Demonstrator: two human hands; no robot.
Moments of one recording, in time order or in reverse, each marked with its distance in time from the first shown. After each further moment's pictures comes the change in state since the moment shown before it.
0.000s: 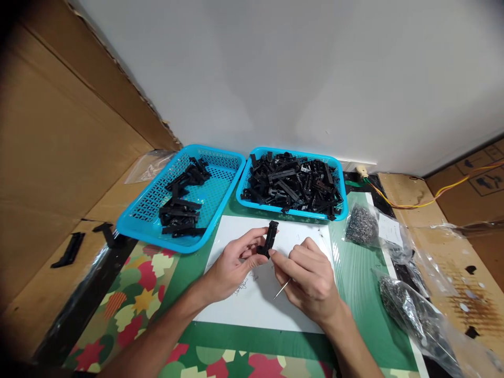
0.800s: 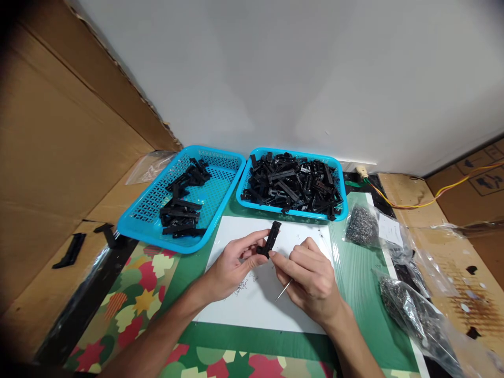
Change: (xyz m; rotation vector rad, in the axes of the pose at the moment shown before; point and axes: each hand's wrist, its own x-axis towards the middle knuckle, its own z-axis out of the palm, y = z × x) left_hand 0.000 -0.004 -0.002 -0.008 0.011 0.006; right_hand 0.001 0.000 -0.004 0.014 -0.027 0.013
